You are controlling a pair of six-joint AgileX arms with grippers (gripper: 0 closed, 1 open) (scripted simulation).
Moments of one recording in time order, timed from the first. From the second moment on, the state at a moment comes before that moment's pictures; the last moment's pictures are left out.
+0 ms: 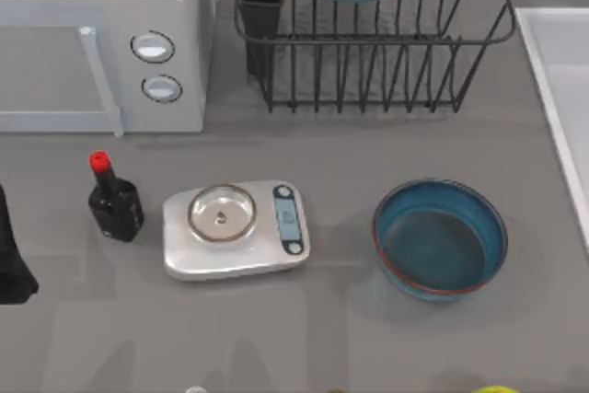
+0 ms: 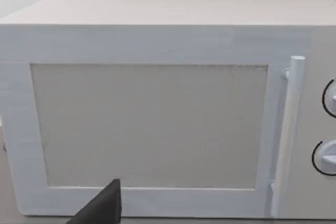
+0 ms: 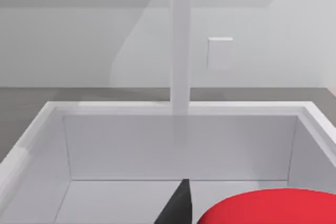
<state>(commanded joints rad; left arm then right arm) 0.00 0.00 0.00 0.00 0.00 0.00 -0.53 2.22 0.49 1.73 -0.49 0.01</state>
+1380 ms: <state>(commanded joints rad) 0.00 0.00 0.00 0.00 0.00 0.00 -0.53 2.21 0.49 1.73 -0.49 0.01</state>
